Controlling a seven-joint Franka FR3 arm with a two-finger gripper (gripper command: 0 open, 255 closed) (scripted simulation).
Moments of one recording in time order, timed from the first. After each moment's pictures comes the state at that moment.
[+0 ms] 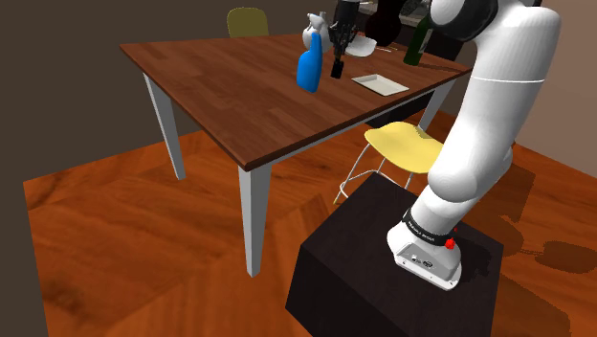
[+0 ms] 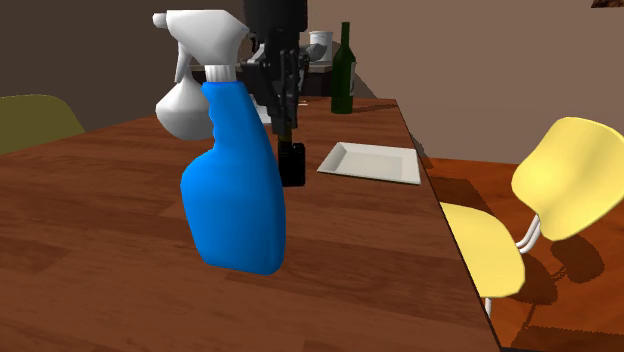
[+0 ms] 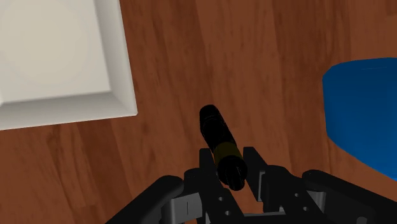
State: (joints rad) arm -0.22 0.26 -0.26 -1.41 0.03 1.66 -0.18
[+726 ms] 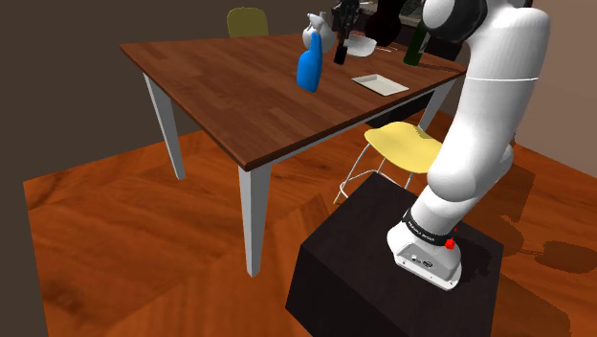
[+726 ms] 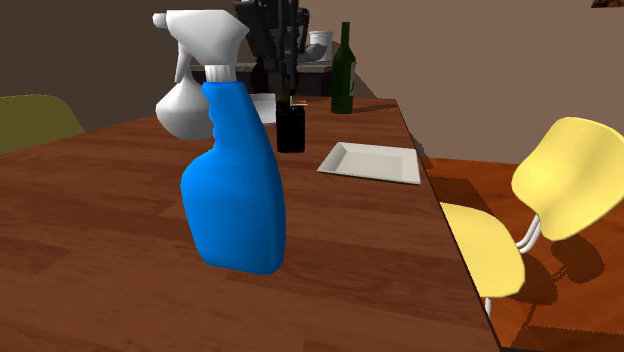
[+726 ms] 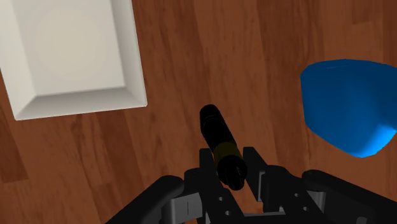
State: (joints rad) arm -0.24 0.30 -0.26 -1.20 0.04 1.49 -0.19
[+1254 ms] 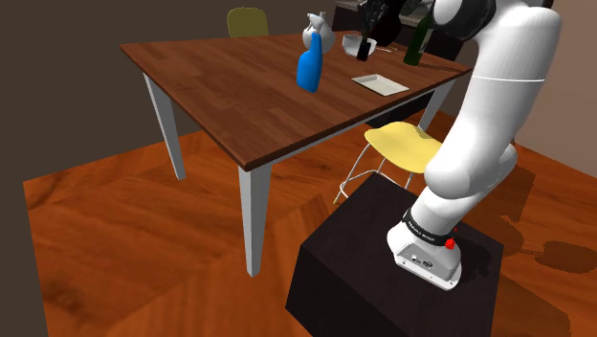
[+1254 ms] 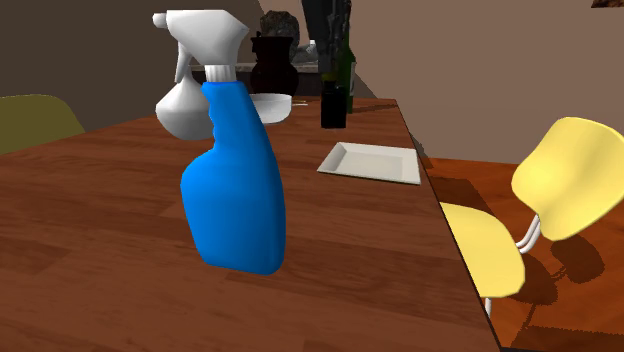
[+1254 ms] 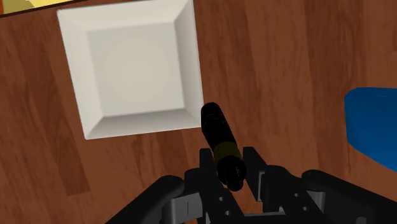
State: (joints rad) arm -0.33 0.26 -0.32 -1.21 0.04 1.46 -0.34
